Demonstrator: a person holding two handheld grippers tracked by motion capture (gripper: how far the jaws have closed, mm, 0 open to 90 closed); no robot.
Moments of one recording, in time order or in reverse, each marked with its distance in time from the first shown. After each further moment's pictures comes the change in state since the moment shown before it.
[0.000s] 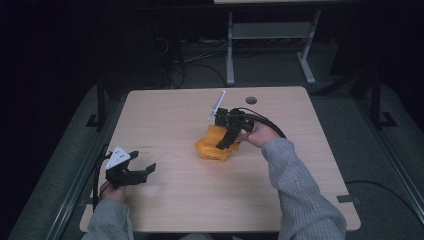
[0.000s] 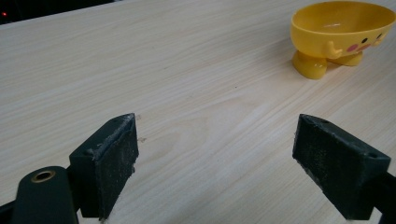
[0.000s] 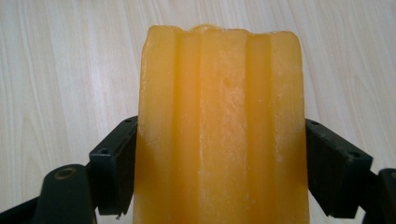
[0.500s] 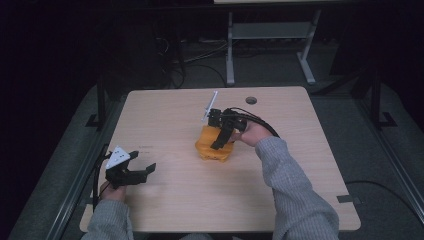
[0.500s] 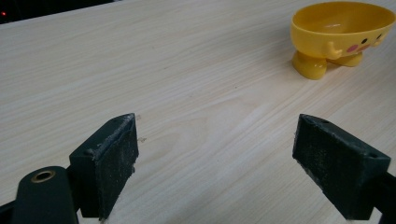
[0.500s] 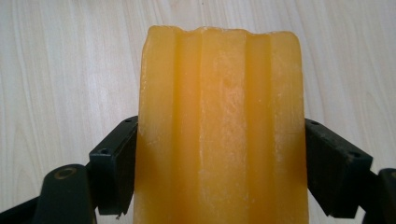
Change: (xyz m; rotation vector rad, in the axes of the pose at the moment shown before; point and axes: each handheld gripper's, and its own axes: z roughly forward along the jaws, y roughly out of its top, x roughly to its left) left arm 0.001 0.000 0.000 0.003 0.000 0.001; right arm -0.003 0.015 0.016 0.020 0.019 -0.022
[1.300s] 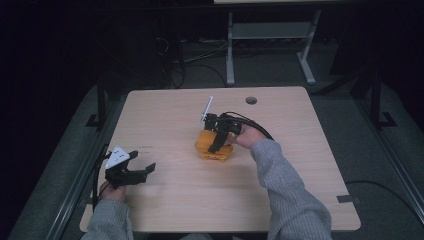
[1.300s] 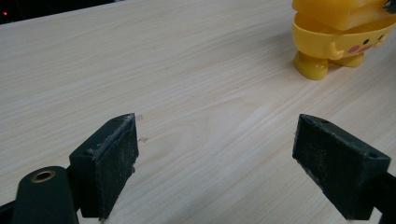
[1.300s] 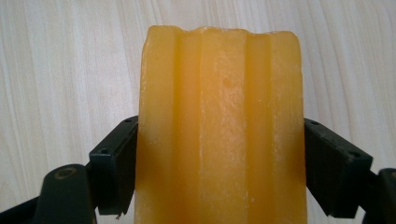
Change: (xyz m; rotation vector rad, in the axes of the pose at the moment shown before) left arm 0.001 0.000 0.000 -0.014 0.000 -0.006; right arm -0.004 0.003 0.028 0.024 0.038 0.005
